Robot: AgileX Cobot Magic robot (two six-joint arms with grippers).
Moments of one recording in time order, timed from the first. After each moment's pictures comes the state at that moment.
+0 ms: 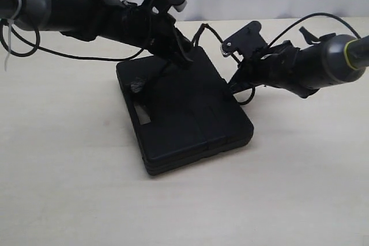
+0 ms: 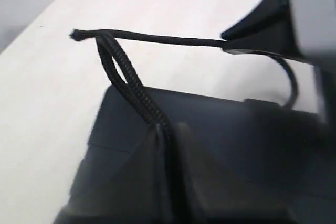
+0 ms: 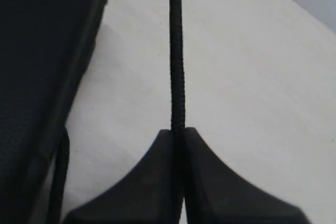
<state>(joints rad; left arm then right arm) -0.47 2.06 -1.41 -1.21 0.36 1.55 0.31 2.04 -1.06 0.66 -0.25 -1.06</state>
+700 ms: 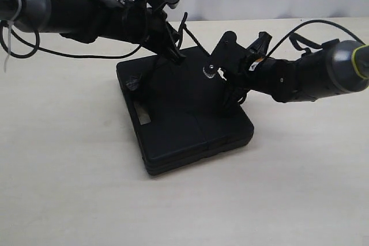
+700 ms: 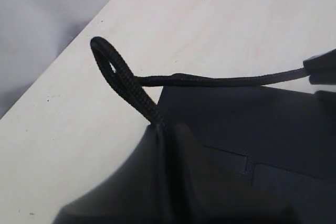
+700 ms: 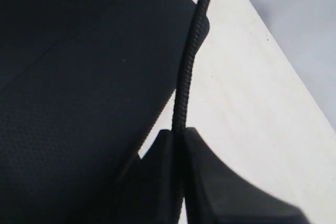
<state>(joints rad) -0.47 2.06 -1.40 -1.21 0.20 1.60 0.38 1.97 -0.98 0.27 -0.28 -1.01</state>
